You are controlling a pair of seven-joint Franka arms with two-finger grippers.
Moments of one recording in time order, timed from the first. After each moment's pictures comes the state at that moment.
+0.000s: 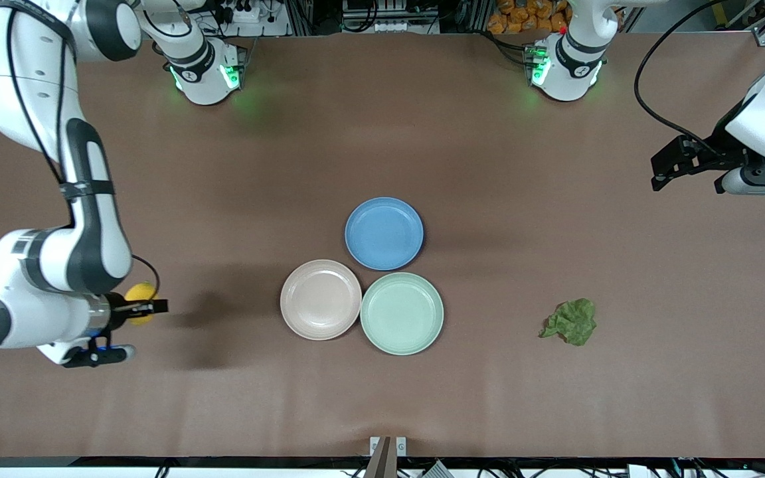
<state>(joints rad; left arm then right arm) -0.08 0.03 -0.07 -1.53 0.01 1.63 -0.10 0.02 0.78 -0.06 -1.20 0.09 1.75 -0.16</state>
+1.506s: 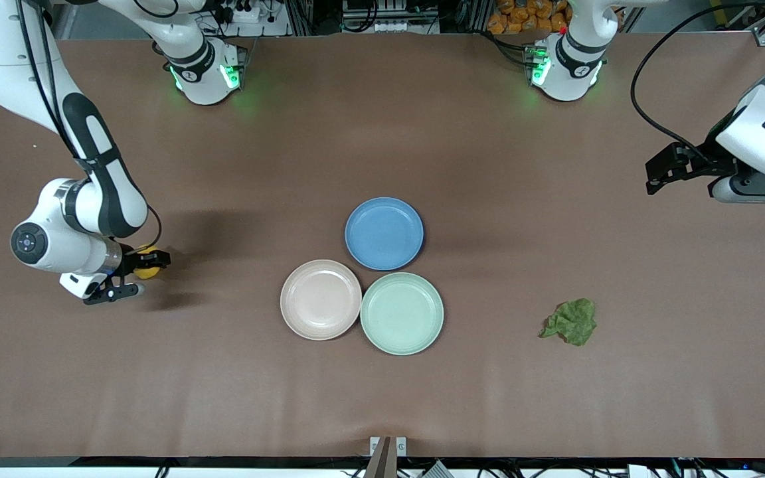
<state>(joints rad) -0.08 0.04 -0.07 -1.54 0.01 1.63 -0.10 -0.07 0.53 -0.04 -1.96 0.07 2.33 -0.36</state>
